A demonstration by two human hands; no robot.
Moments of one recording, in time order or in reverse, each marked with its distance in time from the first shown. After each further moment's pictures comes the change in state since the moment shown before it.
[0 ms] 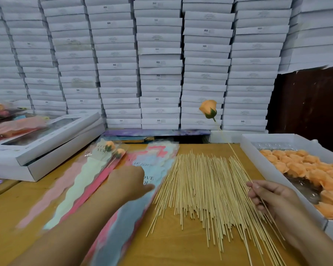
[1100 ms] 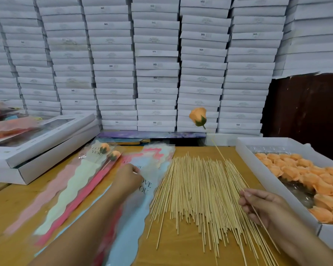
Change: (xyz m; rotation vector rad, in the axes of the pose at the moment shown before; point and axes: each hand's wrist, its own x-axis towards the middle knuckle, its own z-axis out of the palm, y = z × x) left_hand 0.029 0.003 0.028 -1.005 0.102 -0.369; right_hand -0.009 -0.006 0.005 0.117 -0.077 0.183
